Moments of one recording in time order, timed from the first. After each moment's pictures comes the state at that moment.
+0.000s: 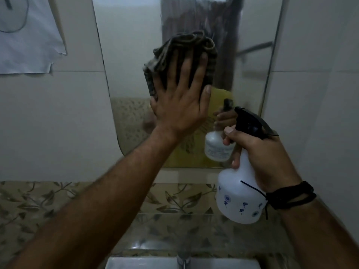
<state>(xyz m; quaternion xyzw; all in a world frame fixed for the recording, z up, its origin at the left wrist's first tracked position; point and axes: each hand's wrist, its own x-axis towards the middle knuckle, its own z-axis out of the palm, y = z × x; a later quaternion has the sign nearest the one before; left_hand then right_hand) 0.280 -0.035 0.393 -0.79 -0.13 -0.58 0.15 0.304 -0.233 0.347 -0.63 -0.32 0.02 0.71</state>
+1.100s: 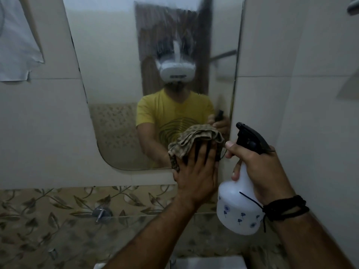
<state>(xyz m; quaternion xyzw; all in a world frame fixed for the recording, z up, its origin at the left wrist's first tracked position) 0.322 -0.115 0.215 -0.87 -0.10 -0.48 0.08 0.314 -0.282 0.326 -0.66 -0.24 0.01 0.71</state>
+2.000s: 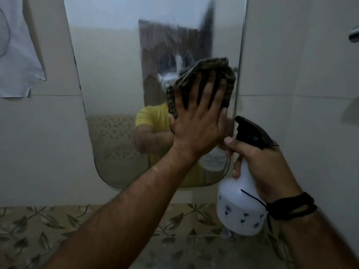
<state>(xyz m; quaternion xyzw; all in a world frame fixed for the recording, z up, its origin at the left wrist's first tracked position) 0.337 -0.104 0.400 -0.81 -0.09 -0.56 0.16 0.328 -0.272 0.369 -0.63 -0.29 0.01 0.72</state>
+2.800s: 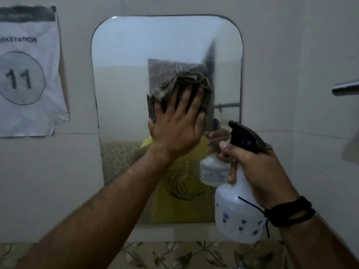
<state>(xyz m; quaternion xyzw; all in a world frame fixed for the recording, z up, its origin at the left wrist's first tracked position) 0.298 -0.049 0.474 -0.79 -0.11 -0.56 0.22 0.315 -0.253 0.427 -0.58 -0.37 -0.03 0.72</state>
